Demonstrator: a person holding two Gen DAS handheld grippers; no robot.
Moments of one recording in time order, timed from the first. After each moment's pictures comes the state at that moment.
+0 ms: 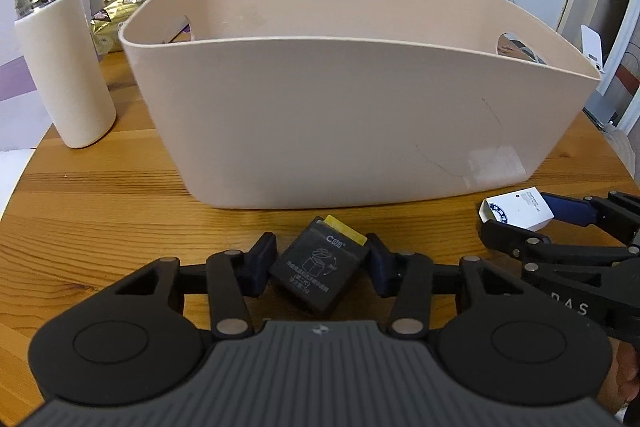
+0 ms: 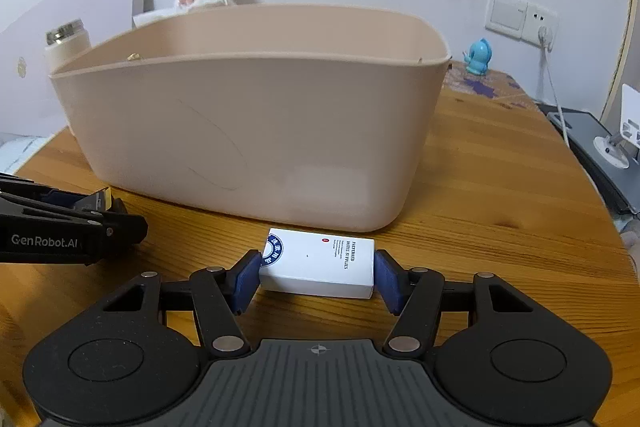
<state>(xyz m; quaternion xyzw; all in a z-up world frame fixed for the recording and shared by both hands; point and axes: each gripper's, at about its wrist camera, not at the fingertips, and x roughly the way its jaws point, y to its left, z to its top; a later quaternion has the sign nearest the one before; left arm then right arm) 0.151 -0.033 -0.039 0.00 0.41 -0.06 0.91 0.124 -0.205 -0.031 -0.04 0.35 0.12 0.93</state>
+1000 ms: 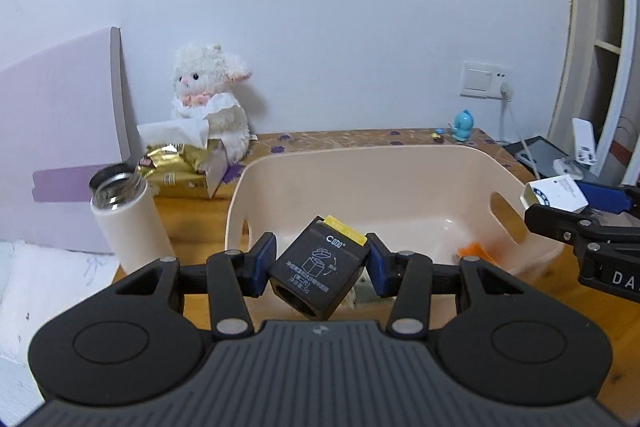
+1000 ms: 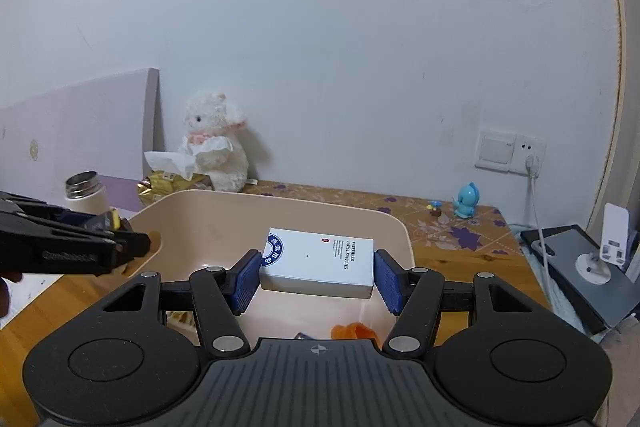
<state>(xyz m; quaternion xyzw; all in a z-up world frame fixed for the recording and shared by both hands) 0.153 -0.016 0.078 0.03 0.27 -0.04 0.96 0.161 -0.202 0.079 -0.03 0.22 0.12 0.97</state>
